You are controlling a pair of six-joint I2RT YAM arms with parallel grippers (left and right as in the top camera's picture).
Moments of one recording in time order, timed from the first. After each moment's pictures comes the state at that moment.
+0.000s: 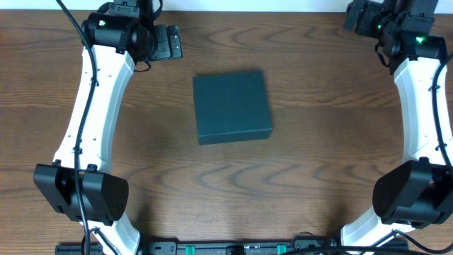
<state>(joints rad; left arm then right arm) -0.17 1.87 1.97 -1.13 -0.03 -0.27 -0.13 1.83 1.76 -0.56 -0.07 0.10</state>
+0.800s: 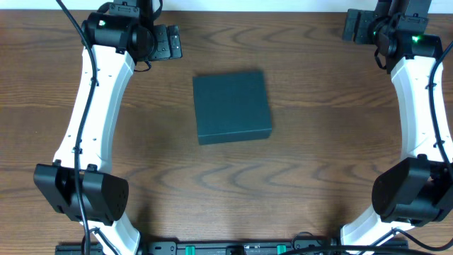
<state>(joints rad) -0.17 1.87 1.97 -1.13 -0.03 -0.27 -0.12 1.84 1.76 -0.61 -0.02 -0.02</state>
